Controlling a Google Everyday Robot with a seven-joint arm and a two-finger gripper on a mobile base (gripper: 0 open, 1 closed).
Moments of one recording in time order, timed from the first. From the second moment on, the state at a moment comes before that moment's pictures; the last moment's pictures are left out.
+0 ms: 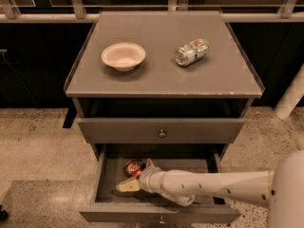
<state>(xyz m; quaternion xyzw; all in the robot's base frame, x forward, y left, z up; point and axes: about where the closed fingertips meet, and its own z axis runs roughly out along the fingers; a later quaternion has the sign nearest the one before) 0.549 0.057 0.404 -0.30 0.83 0.24 0.40</state>
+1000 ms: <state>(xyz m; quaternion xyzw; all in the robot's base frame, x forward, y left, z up) 0.562 0.081 0.374 -0.32 0.85 0.16 0.38</state>
